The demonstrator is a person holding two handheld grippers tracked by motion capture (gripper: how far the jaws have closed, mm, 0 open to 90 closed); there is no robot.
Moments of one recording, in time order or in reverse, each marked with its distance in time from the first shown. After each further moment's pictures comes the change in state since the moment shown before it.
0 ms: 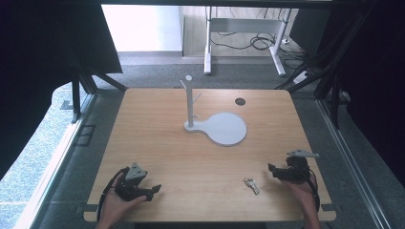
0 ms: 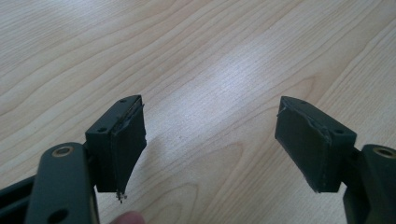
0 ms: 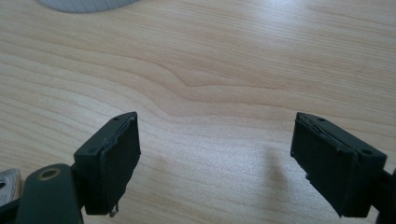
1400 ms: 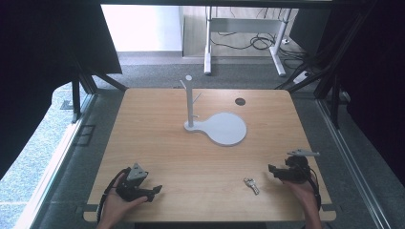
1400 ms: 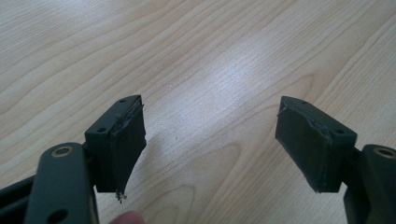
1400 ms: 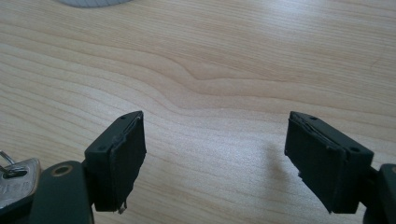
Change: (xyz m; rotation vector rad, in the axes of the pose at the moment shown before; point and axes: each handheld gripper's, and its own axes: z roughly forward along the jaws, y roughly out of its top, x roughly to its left) left arm -0.003 0.000 0.002 0.007 -0.003 0.015; right arm -0.002 0.002 -0.003 0.036 0.045 0.018
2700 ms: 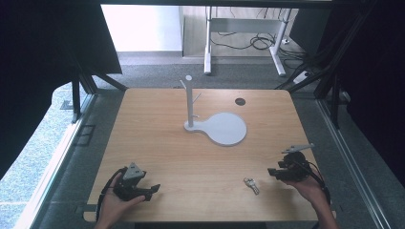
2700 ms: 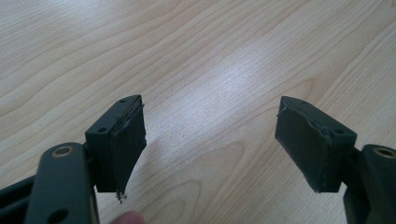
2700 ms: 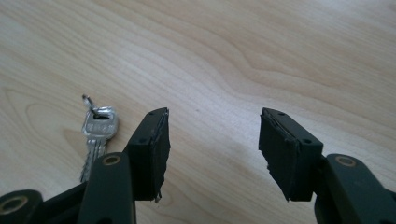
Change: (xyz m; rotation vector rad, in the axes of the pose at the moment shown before) left arm 0.004 -0.002 -0.006 -0.016 -0.002 -0.026; right arm 0.020 0.028 -0.026 0.184 0.114 -0.186
